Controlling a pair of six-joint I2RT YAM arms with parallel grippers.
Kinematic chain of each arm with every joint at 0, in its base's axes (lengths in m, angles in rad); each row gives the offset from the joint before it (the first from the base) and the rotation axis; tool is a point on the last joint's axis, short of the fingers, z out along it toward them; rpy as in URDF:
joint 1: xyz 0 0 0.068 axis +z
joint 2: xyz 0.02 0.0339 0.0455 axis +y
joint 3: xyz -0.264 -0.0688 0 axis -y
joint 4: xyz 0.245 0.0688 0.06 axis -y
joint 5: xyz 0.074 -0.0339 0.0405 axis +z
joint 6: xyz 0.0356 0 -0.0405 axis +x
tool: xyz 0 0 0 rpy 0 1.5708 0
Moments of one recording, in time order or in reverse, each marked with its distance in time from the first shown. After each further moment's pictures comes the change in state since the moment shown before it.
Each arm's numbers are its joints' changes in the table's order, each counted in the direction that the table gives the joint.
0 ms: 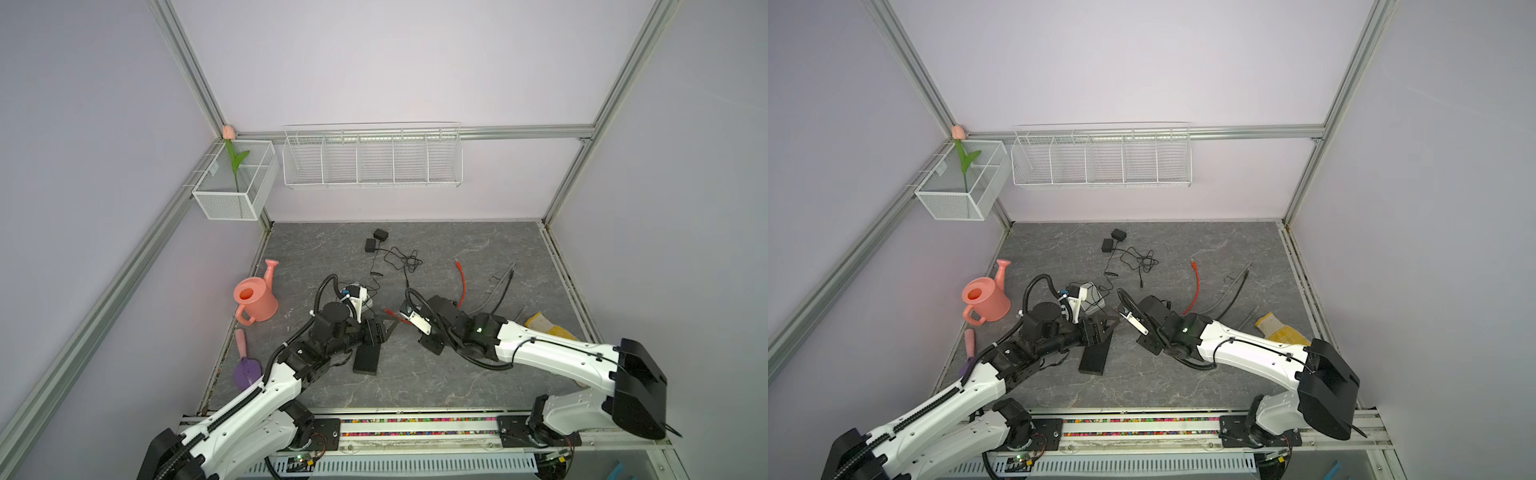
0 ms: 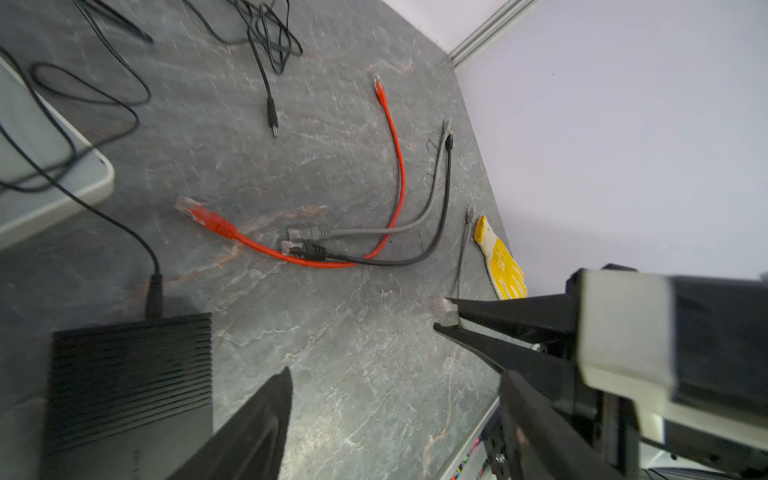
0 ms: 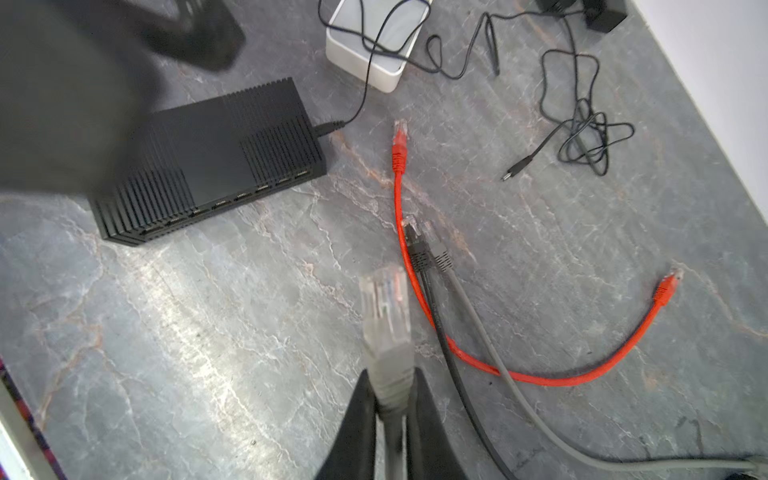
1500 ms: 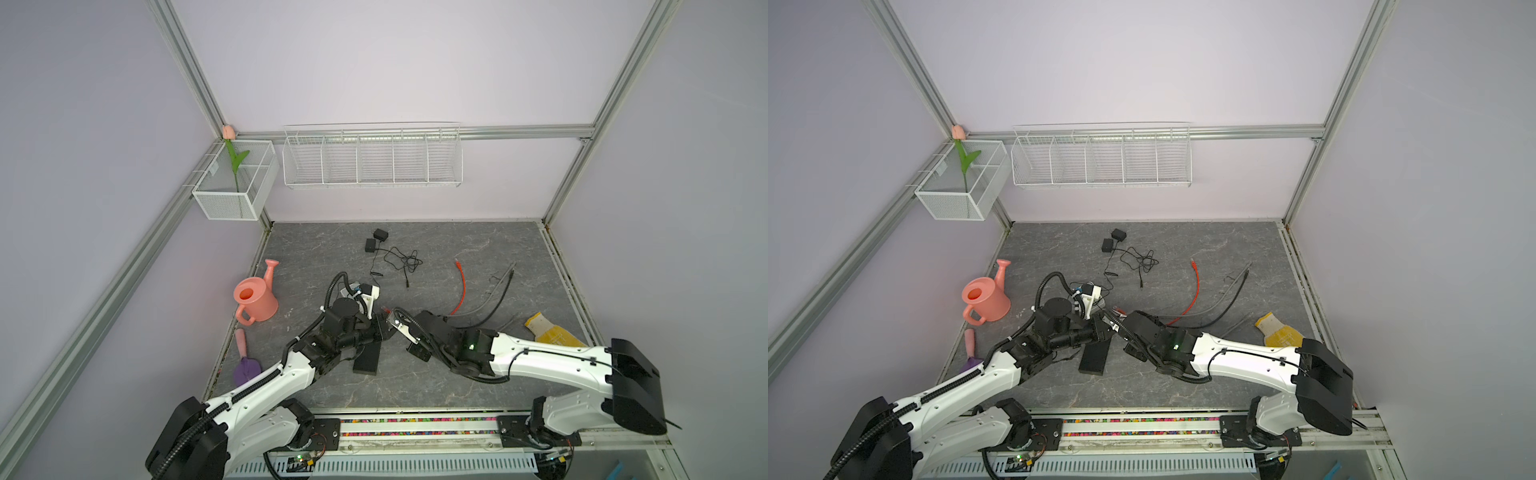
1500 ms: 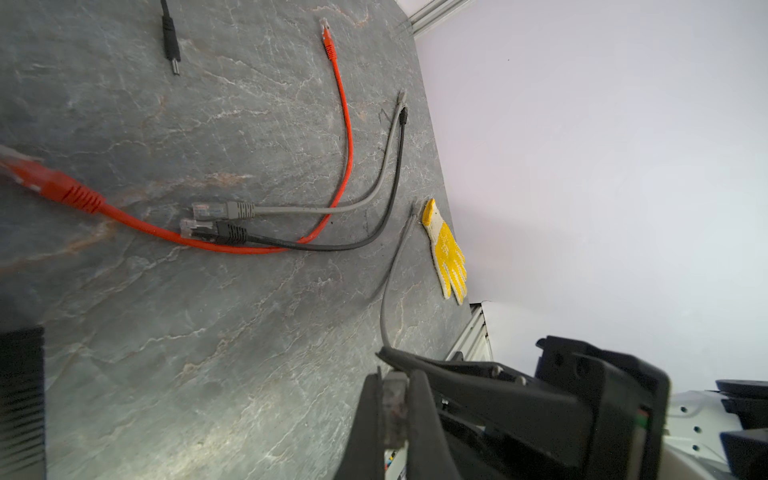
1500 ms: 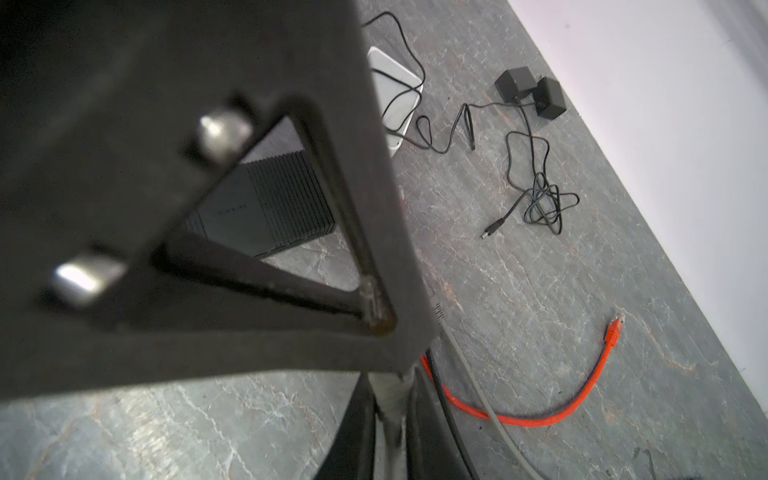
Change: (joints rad) left arm -0.026 0.132 -0.005 0.203 -0.129 -0.163; right arm 0.136 0.035 -0.008 0.138 -0.174 0.000
